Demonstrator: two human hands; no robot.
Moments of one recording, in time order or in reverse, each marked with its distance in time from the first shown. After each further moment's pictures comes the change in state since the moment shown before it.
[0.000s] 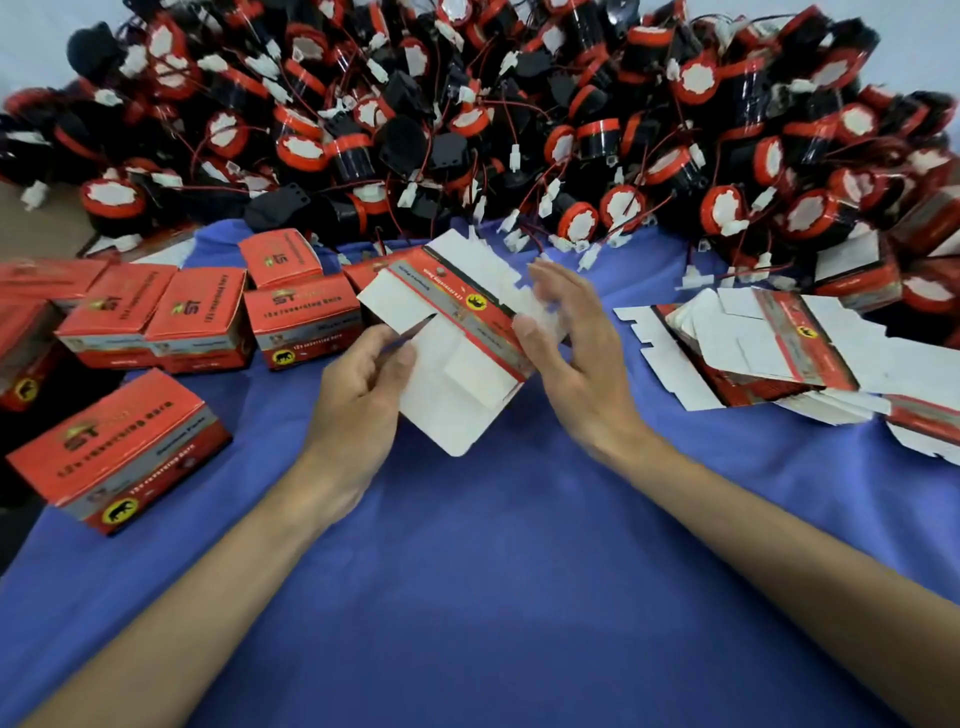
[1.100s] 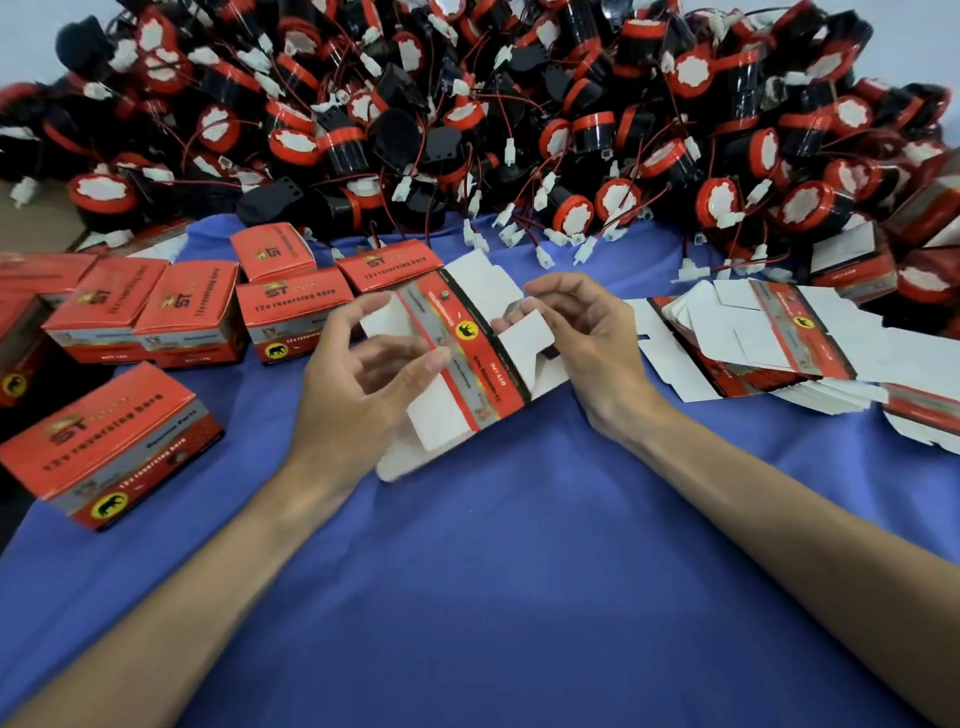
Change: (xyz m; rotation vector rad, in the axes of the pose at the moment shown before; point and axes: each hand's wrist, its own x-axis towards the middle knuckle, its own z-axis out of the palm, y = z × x) left_hand -0.009 0.008 0.000 0.071 0.041 0.064; right_hand 0.008 0.004 -0.009 0.617 -0.043 0.319
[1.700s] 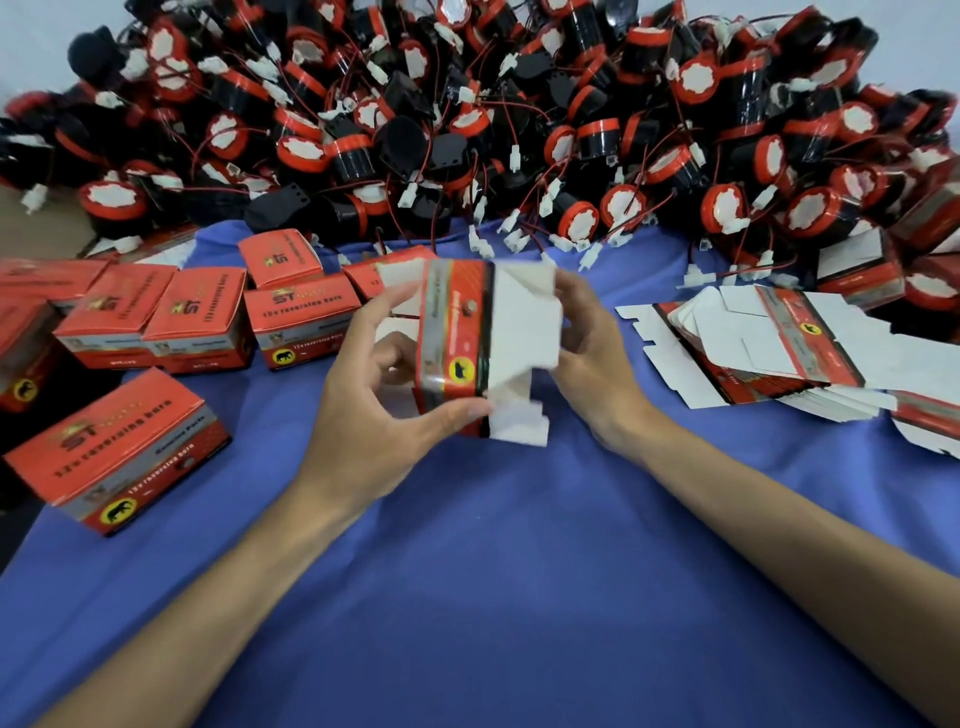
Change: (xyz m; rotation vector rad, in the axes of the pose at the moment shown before) left_hand -0.004 -0.001 0.002 0.106 -0.106 0.225; right_hand 0.000 0.007 0.002 -0.214 -0.091 -0.122
